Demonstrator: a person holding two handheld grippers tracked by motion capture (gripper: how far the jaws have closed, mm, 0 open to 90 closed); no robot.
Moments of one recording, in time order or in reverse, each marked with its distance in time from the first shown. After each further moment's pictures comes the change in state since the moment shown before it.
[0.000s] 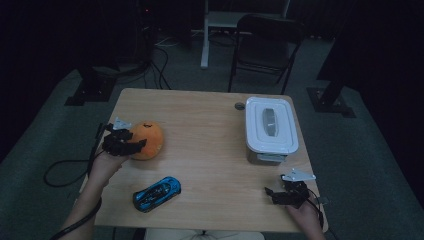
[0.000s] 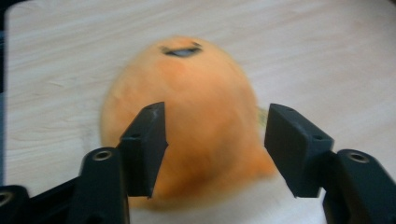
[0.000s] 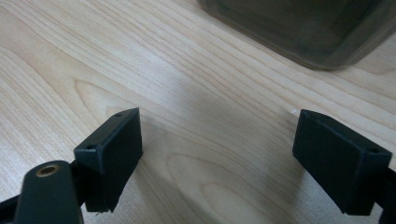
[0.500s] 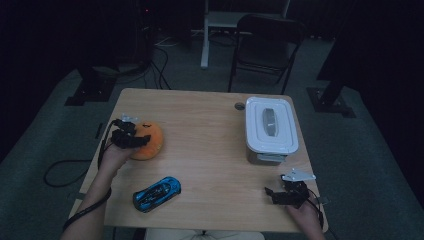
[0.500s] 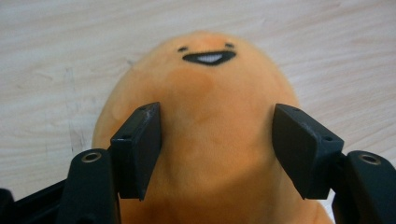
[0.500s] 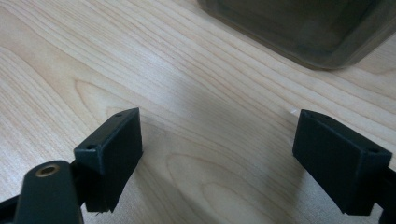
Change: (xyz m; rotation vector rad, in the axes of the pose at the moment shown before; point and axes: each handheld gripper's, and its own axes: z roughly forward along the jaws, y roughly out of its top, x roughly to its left) left arm 0.017 0.001 0.048 0.080 -0.015 -0.071; right arm 0.000 0.000 0.000 0.000 0.000 -0.001
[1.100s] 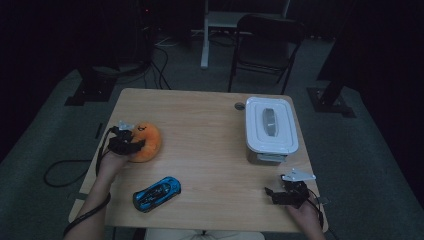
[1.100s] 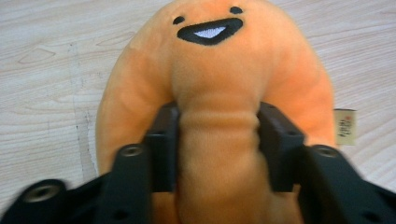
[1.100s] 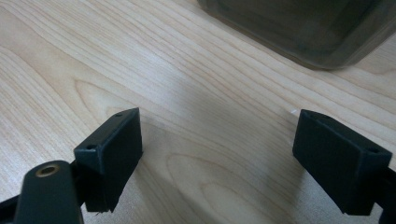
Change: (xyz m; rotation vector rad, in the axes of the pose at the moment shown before) left arm 0.006 -0.025 0.004 -0.042 0.032 0.036; right arm 0.000 0.000 0.000 0.000 0.000 0.000
